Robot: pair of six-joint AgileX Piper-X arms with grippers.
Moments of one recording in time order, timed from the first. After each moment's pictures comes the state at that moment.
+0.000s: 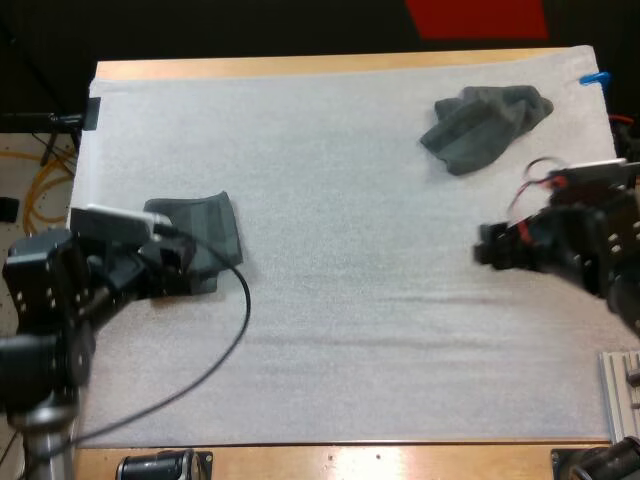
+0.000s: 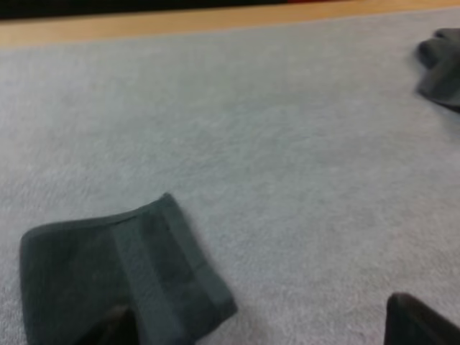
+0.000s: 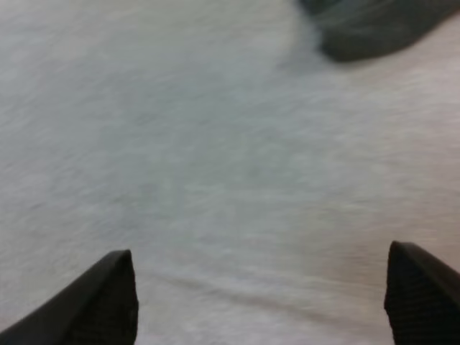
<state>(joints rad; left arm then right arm) 0.12 0.77 -0.99 1.01 0.37 -1.65 0.43 1.04 -1.16 1.07 0.06 -1.61</state>
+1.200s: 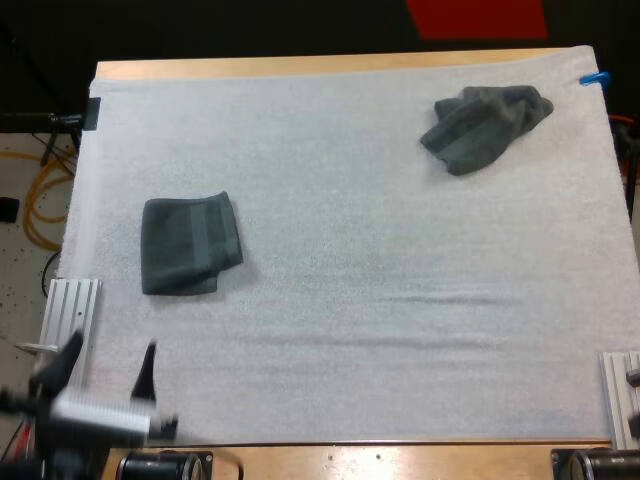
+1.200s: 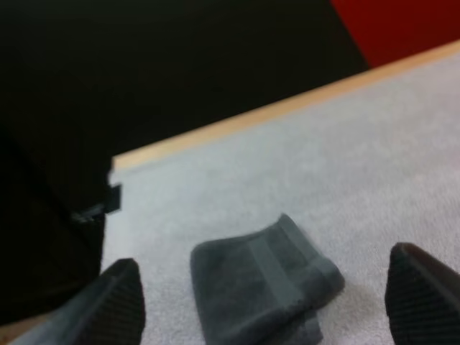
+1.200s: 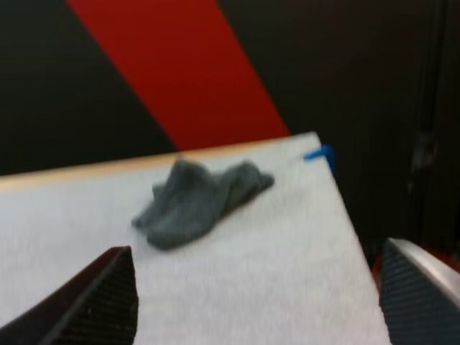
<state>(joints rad) -0.04 0.11 -0.93 1.16 0.03 -1.54 0.03 0.05 -0.94 1.15 0.07 -1.77</state>
